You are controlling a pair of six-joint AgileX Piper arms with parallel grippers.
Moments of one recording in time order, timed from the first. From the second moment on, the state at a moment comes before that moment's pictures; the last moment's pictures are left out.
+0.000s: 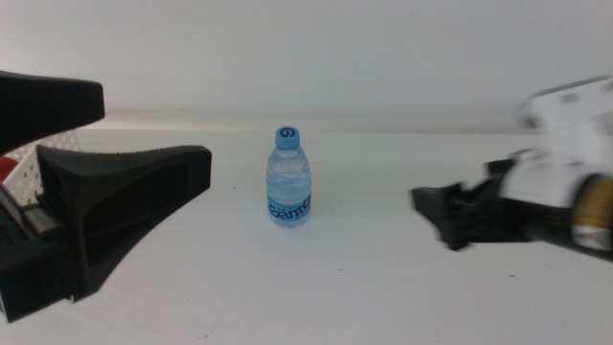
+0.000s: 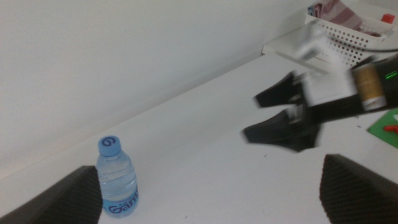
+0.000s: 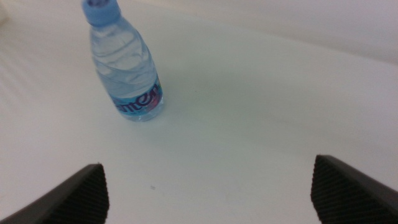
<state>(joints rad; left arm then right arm) -0.67 0.68 -0.93 -0.17 0.64 0.04 0.63 1.16 -0.72 -0.54 0.30 0.66</state>
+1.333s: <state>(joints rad) -0.67 0.68 -0.93 -0.16 0.64 0.04 0.64 0.82 -1.26 -0.10 1.22 0.01</state>
